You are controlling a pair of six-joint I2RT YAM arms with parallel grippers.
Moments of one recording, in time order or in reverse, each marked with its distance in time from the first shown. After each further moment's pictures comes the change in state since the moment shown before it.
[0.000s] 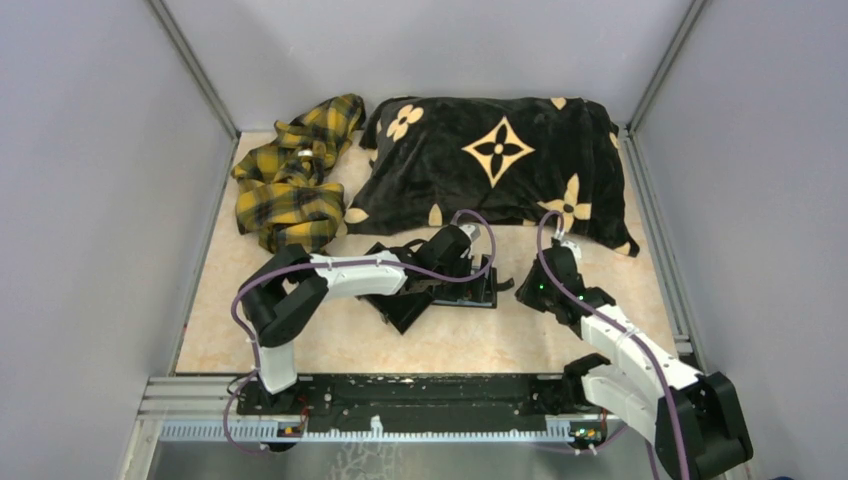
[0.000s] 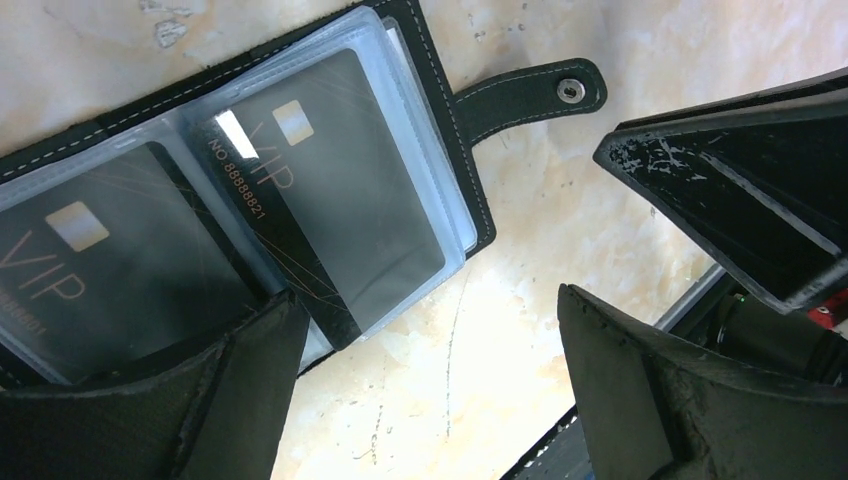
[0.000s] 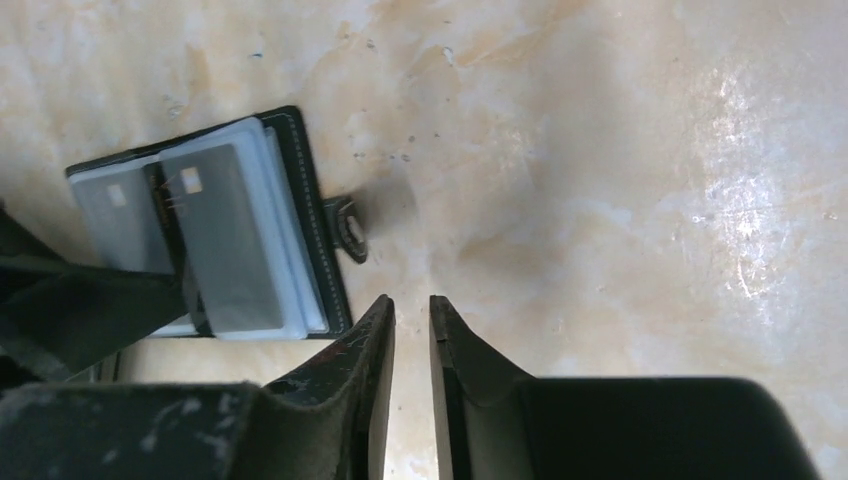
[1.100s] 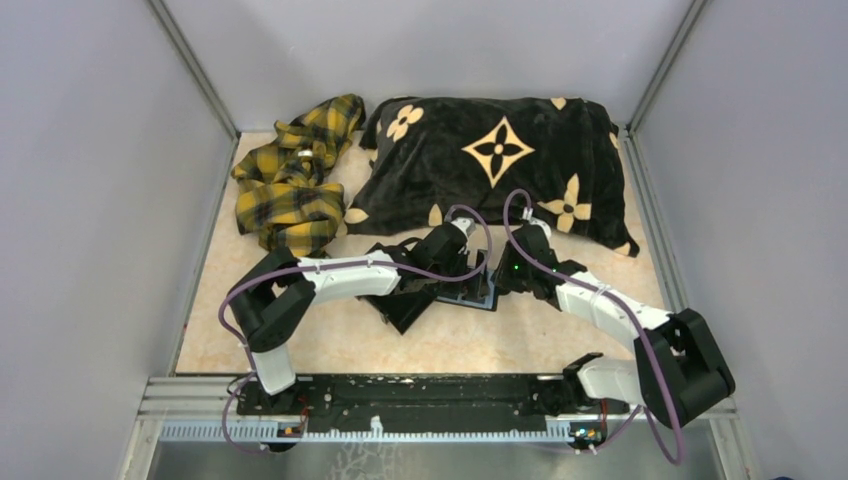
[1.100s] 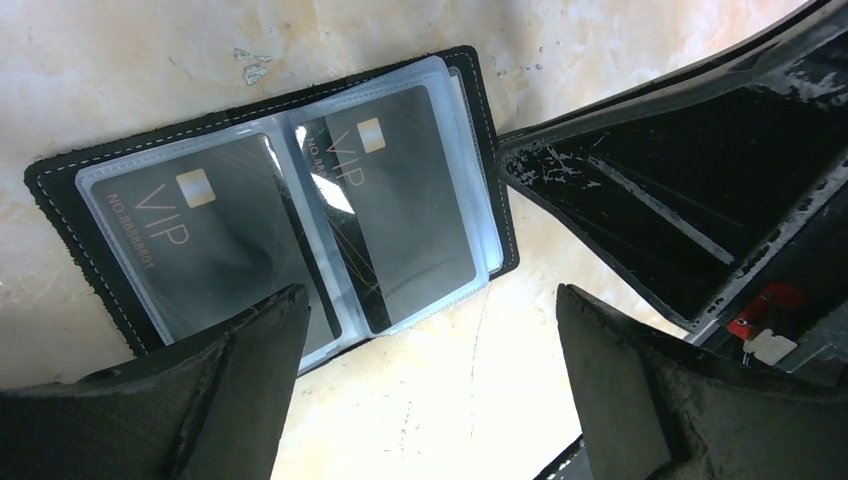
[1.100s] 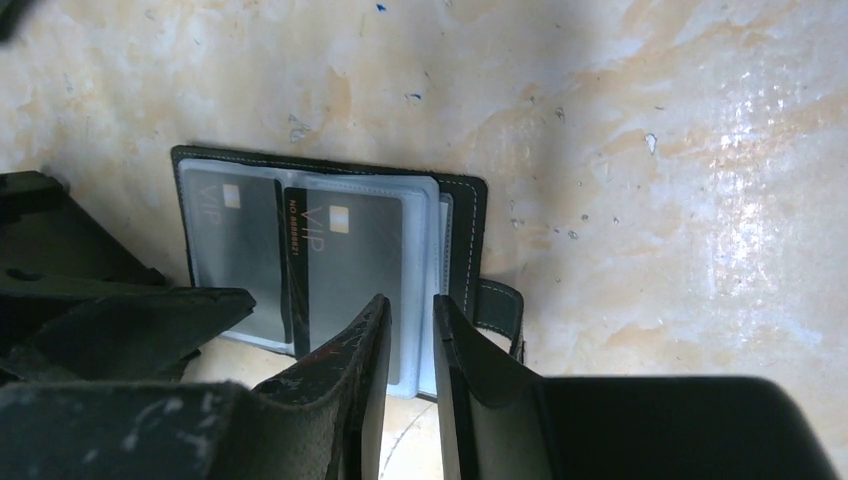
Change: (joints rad) left arm 0.006 -0.059 -0.014 -0.011 -0.088 0.051; right arm 0.119 0.267 0.181 0.100 -0.025 -0.017
